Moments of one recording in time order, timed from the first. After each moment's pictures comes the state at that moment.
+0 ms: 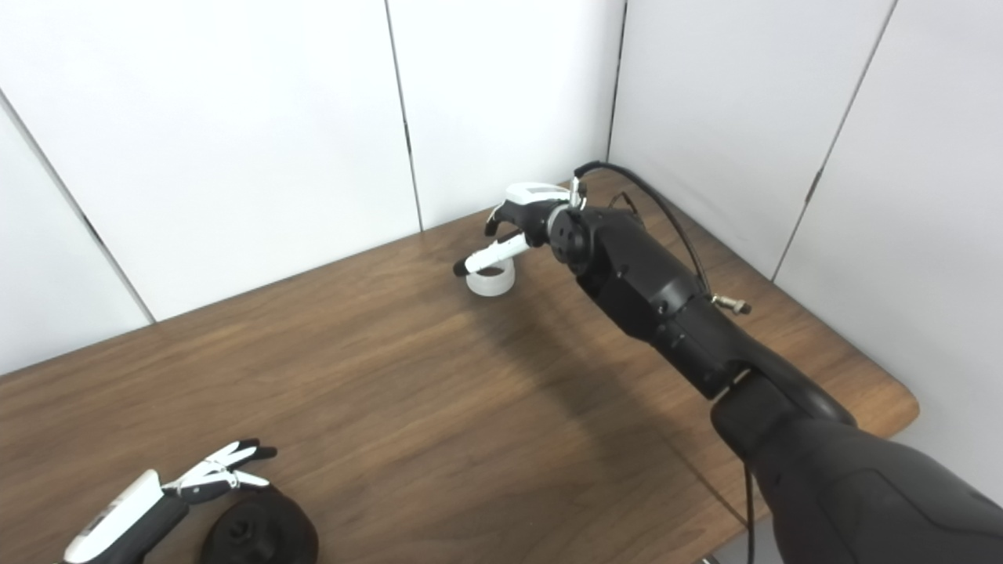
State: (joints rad) left arm -0.33 0.49 -0.50 0.18 0.23 -0.48 -0.36; right arm -0.55 -0.64 0.22 0.20 -0.75 0.46 0.55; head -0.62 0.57
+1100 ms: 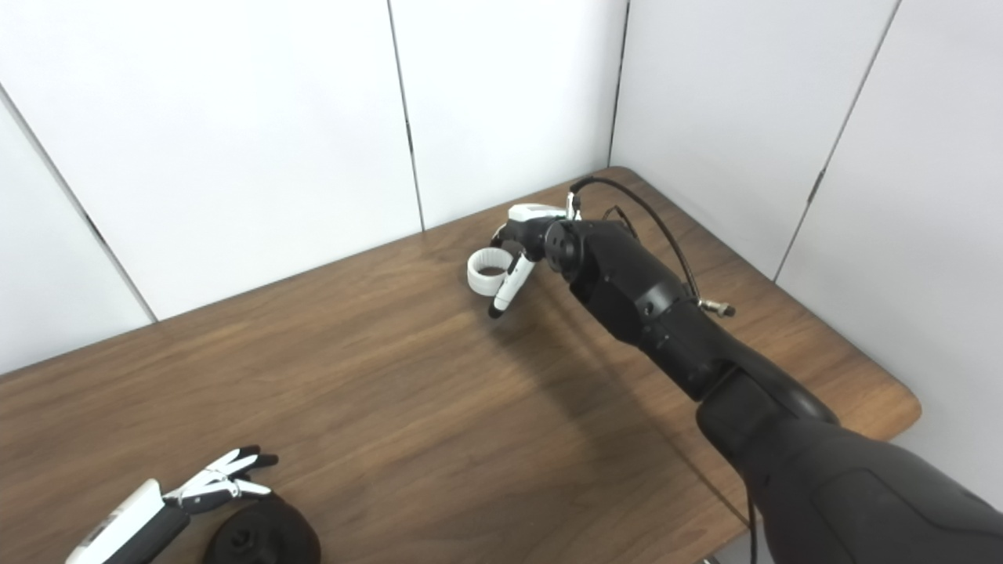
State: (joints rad) left arm -0.31 0.49 -0.49 0.17 0.24 -0.48 -0.36; right arm -0.57 -0.62 0.23 0.31 -0.73 0.46 0.52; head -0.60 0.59
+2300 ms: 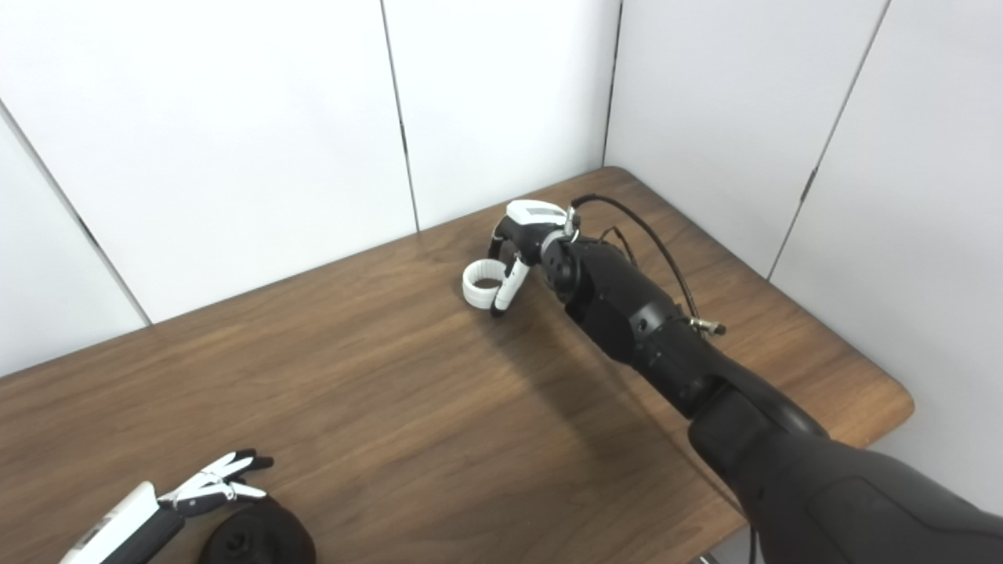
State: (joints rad) left arm -0.29 0.49 -0.45 0.15 0.24 -0.48 -0.40; right arm -0.55 -0.57 0.24 0.36 -0.69 0.42 0.30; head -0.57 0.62
